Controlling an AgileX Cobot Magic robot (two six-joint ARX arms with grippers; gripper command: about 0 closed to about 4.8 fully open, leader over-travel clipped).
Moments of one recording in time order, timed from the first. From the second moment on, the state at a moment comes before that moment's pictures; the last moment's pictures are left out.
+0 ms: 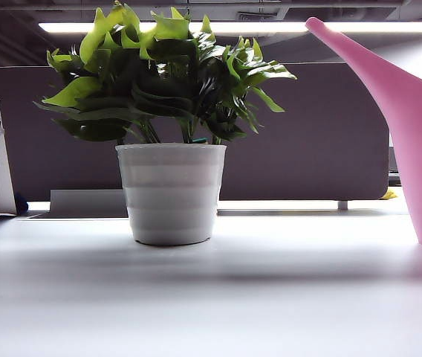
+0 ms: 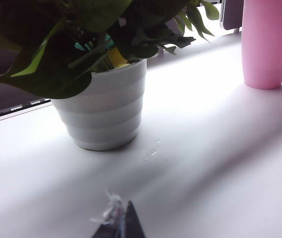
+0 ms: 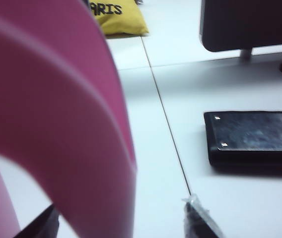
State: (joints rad) left arm -0.71 0.00 0.01 -0.06 -0.11 0.10; right arm -0.49 1.53 0.51 0.85 -0.40 0.00
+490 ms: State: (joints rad) left arm -0.71 0.00 0.01 -0.06 -0.11 0.10; right arm -0.49 1.59 0.61 0.84 -0.43 -0.01
